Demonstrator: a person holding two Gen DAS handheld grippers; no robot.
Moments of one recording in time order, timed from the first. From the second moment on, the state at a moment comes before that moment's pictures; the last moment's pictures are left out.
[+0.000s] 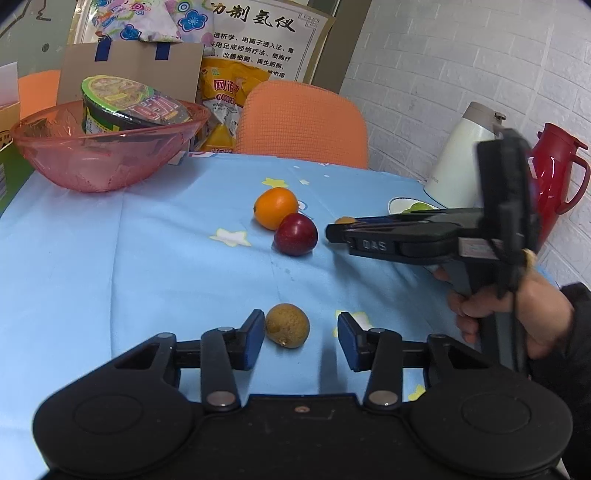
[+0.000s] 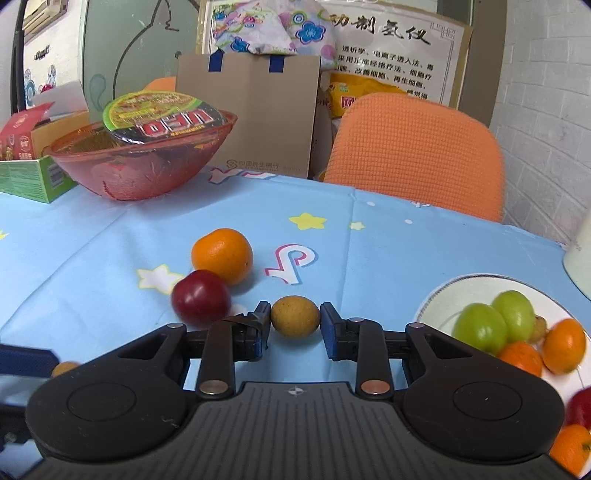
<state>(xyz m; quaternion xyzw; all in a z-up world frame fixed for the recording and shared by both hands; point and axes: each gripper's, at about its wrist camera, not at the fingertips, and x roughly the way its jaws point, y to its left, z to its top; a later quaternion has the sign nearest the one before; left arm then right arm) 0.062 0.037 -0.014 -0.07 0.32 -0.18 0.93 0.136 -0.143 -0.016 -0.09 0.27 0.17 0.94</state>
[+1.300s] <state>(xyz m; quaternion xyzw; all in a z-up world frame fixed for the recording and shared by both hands) 0.099 -0.121 0.029 -0.07 0.32 -0.35 0.88 0.019 -0.279 -0.001 -0.06 0.17 0.03 0.98</state>
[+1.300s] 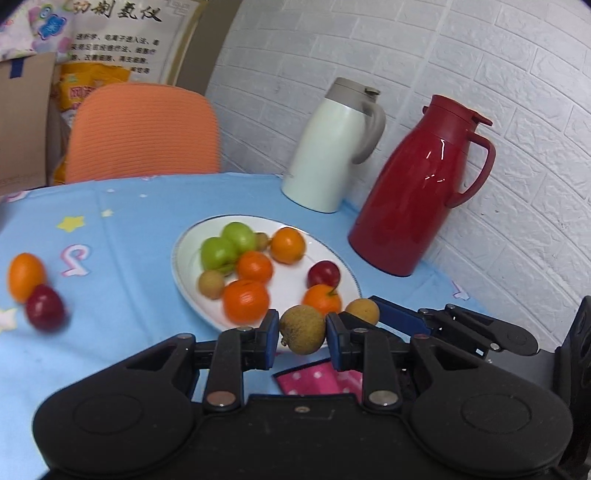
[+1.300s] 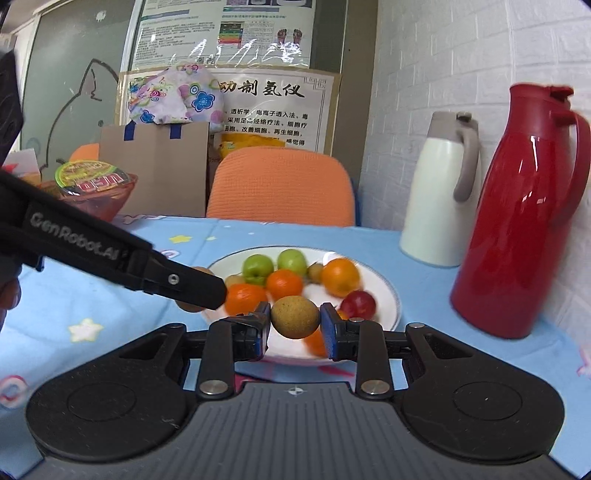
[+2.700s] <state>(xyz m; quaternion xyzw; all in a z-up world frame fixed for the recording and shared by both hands) 0.087 -0.107 0.012 -0.06 0.30 -0.29 0.91 0.022 -0.269 -0.019 -0.07 0.20 0.02 0.98</state>
